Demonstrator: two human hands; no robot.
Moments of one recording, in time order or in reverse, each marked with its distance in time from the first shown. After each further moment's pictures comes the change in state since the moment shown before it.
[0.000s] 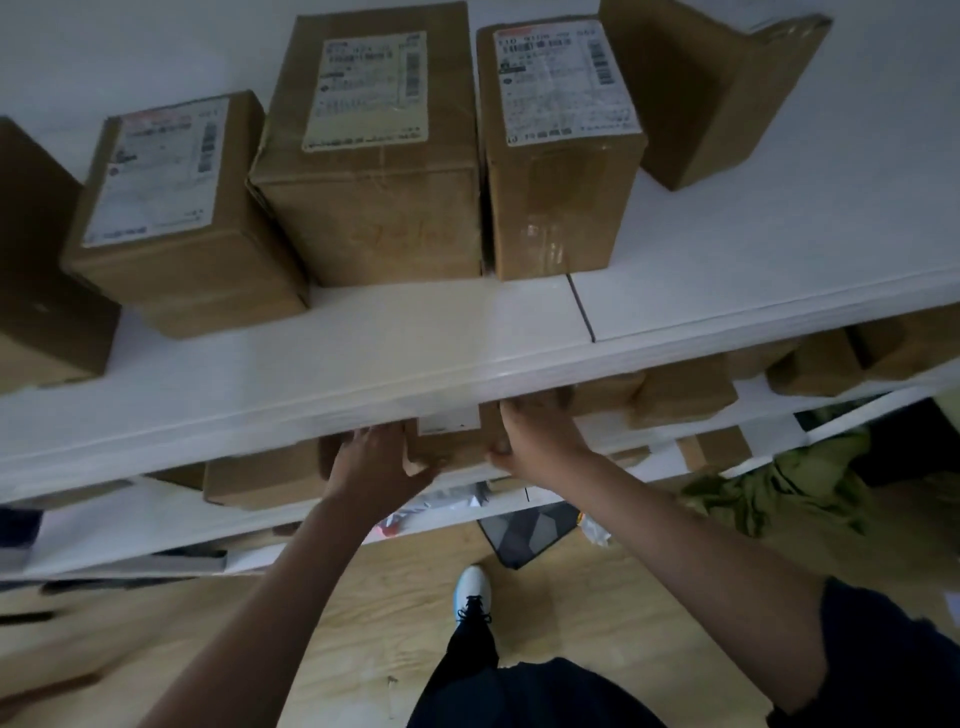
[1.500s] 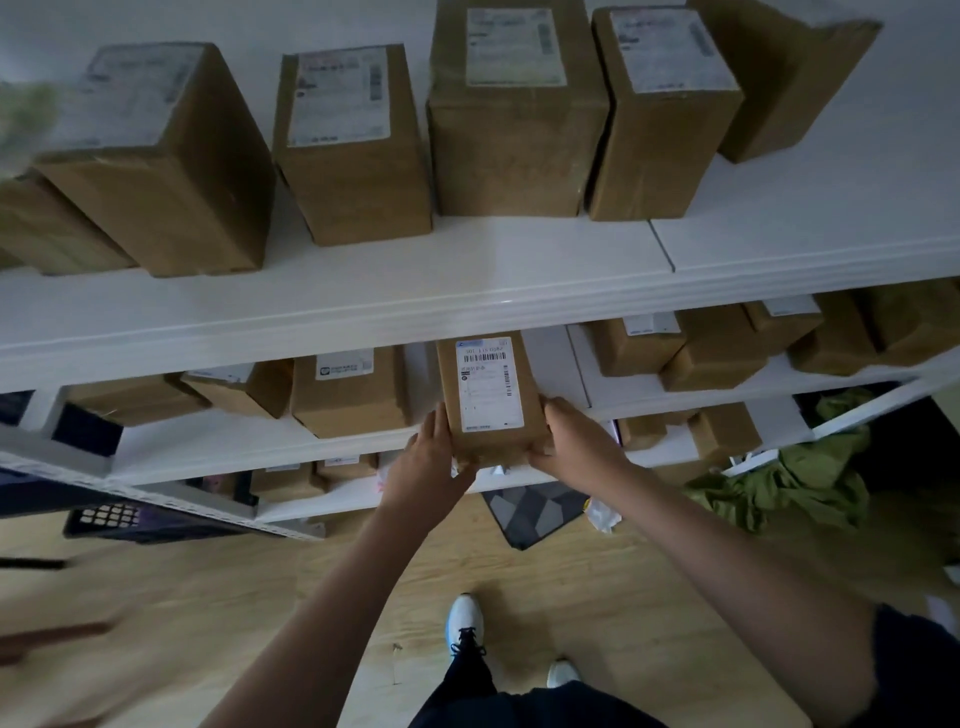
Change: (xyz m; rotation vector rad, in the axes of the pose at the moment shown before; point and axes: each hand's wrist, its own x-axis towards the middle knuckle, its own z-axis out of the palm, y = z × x) left_hand -0.102 -0.018 0.035 -0.255 0.076 0.042; right_hand -0.076 -0.057 0.029 0.303 0.004 0.081
